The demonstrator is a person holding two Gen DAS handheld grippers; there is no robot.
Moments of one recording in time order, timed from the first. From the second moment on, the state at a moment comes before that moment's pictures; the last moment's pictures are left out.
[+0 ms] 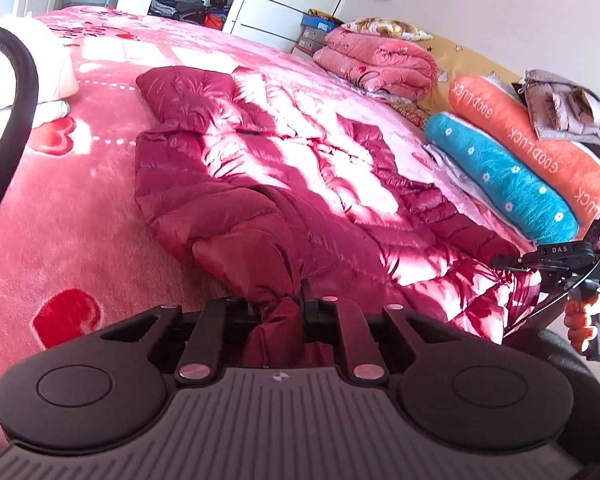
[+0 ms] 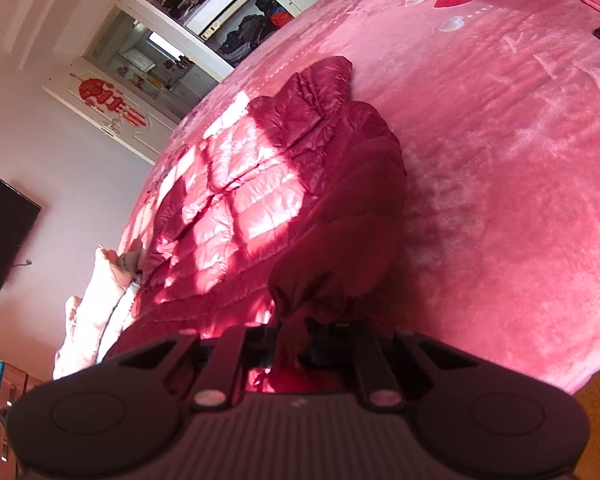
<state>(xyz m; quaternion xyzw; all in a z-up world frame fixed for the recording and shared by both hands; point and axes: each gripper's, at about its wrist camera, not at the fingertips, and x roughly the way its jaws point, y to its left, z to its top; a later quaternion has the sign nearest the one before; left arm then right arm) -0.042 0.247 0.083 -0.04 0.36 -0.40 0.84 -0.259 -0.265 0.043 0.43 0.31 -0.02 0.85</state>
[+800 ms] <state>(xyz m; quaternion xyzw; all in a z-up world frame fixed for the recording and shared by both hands) -0.053 0.357 0.179 -0.26 0.28 -0.38 0.84 -0.307 -0.241 0.129 0.60 0.06 0.11 0.79</state>
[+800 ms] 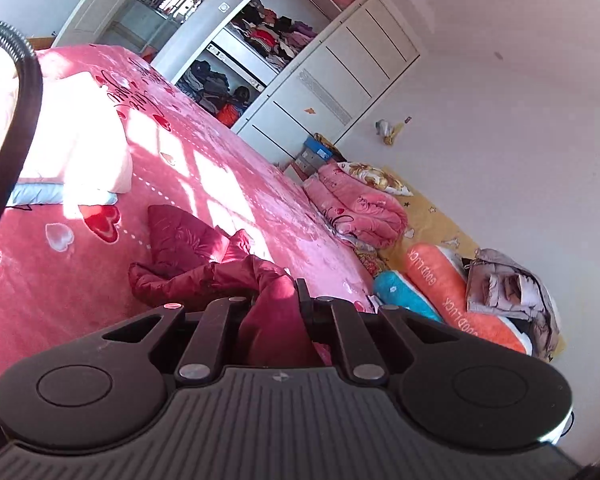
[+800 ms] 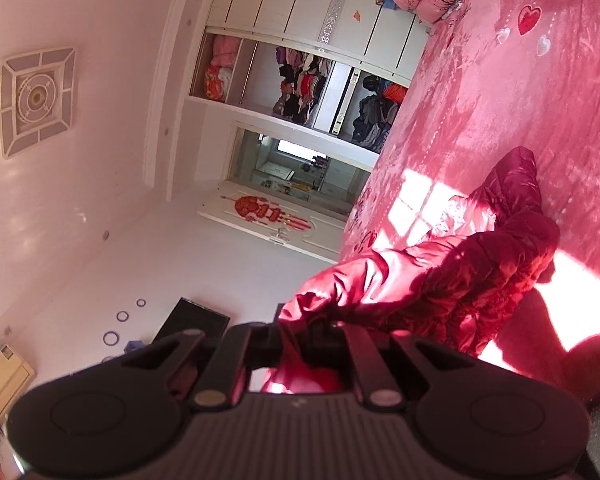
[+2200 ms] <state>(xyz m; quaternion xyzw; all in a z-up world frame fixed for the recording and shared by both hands) 0.169 0.183 0.143 -0.16 0.30 -0.23 0.91 -0.116 -0.335 0.036 0.57 0.06 -0.13 0.81</state>
